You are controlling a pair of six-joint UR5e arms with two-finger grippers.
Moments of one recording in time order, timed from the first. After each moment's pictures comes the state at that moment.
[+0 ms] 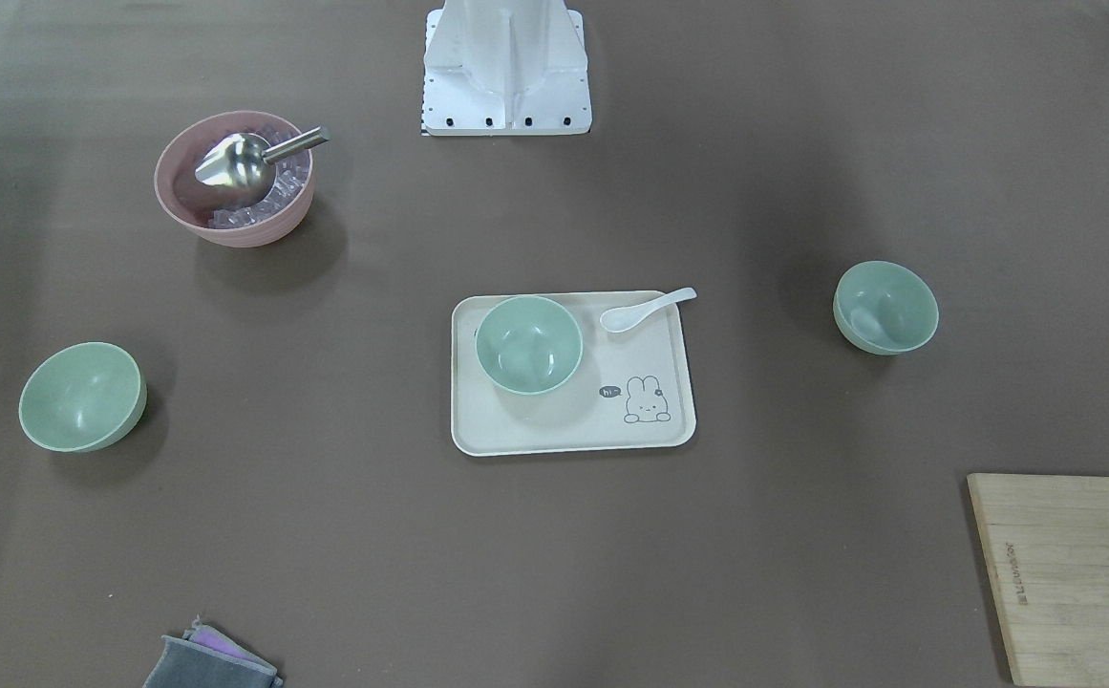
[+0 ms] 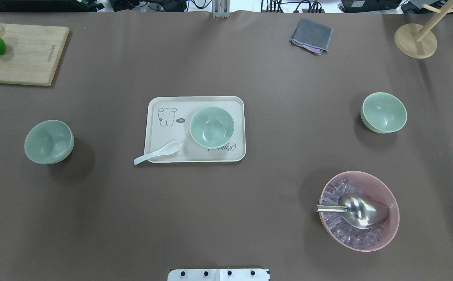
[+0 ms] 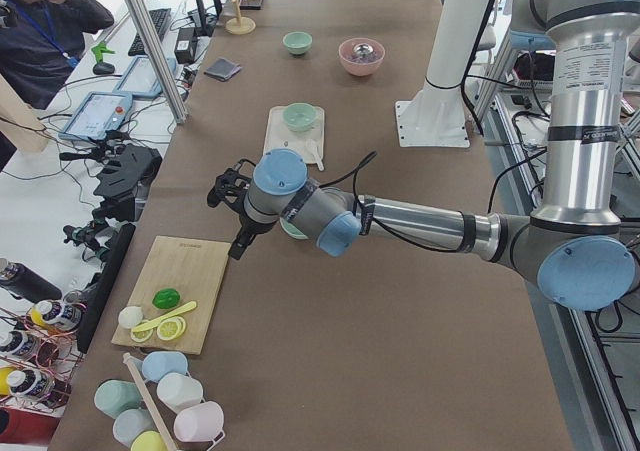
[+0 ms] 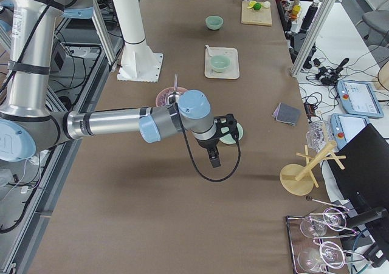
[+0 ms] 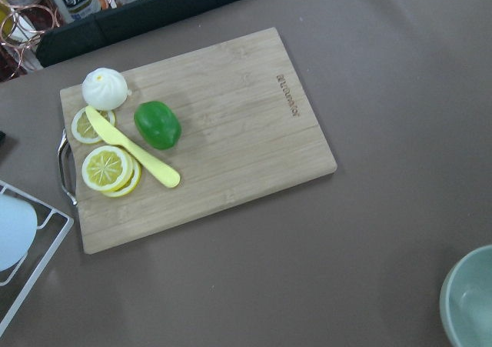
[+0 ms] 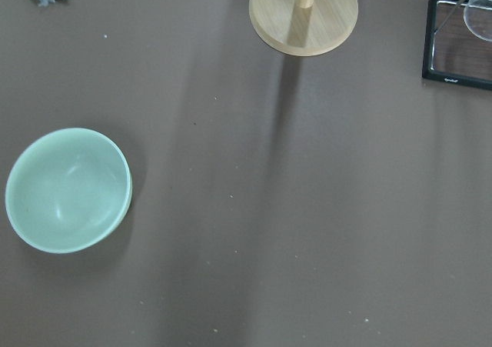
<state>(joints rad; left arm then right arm) -1.50 -1.56 -1.73 -2.09 -2.41 -0.19 1.54 -1.73 1.90 -1.31 2.36 0.17</state>
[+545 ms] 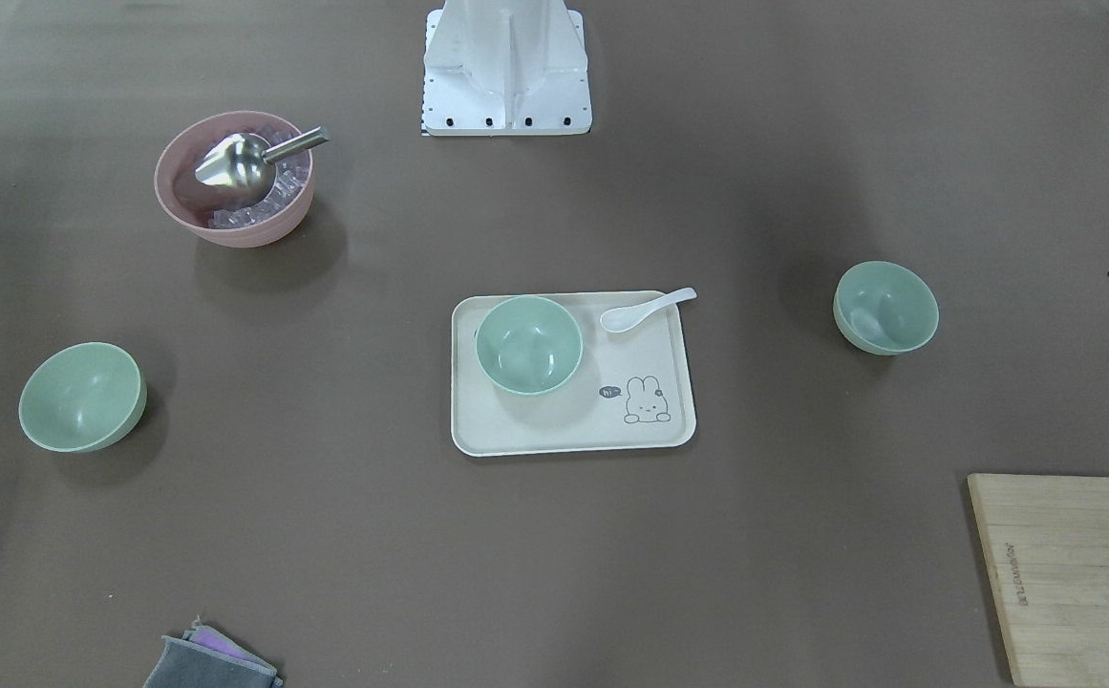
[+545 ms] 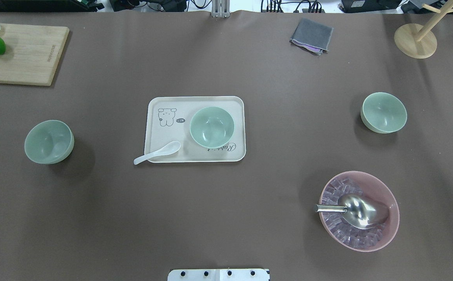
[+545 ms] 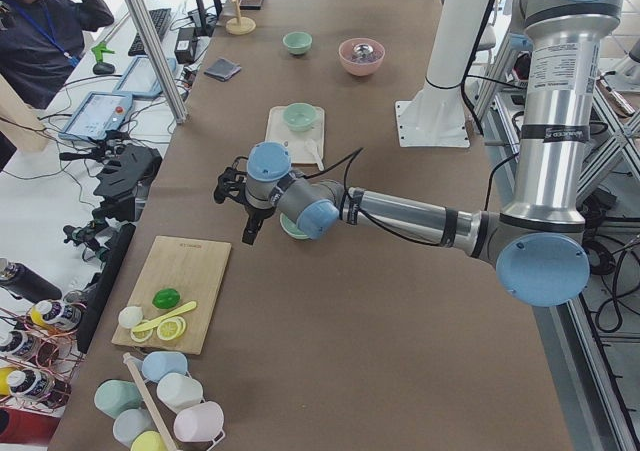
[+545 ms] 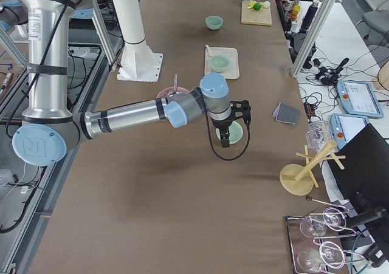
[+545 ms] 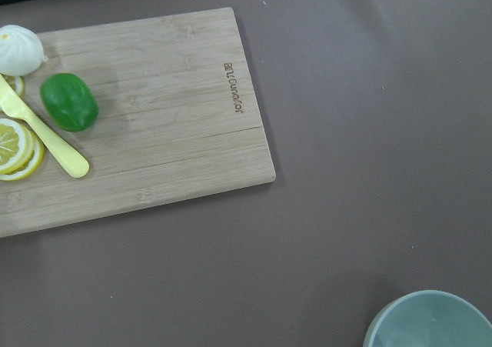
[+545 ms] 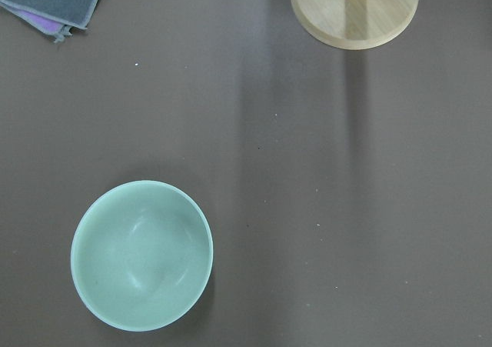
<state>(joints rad) -1.30 -1.63 -1.68 -2.09 -2.35 -0.47 1.33 -1.61 1.88 -1.31 2.28 0.52</state>
